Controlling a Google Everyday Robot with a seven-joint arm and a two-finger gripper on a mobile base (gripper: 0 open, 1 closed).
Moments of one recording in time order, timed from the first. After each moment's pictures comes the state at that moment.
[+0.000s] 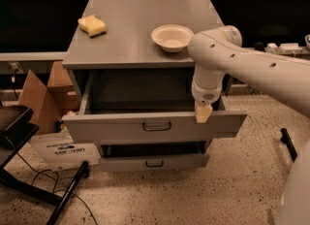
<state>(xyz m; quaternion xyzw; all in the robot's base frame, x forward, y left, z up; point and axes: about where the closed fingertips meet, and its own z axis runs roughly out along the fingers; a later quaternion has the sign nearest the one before) 0.584 -0.160 0.684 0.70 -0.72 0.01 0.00</state>
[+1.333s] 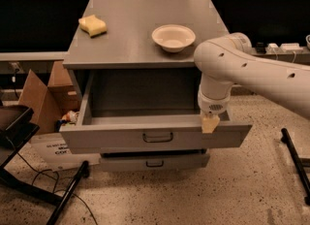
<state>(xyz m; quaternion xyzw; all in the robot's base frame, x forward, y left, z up) 0.539 -0.174 0.686 0.69 -0.72 0.01 0.02</state>
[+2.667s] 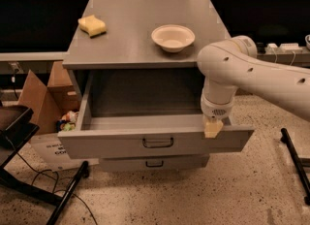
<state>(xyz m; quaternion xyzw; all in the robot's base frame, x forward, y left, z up) 0.520 -0.180 0.688 0.68 -0.73 0.01 0.02</state>
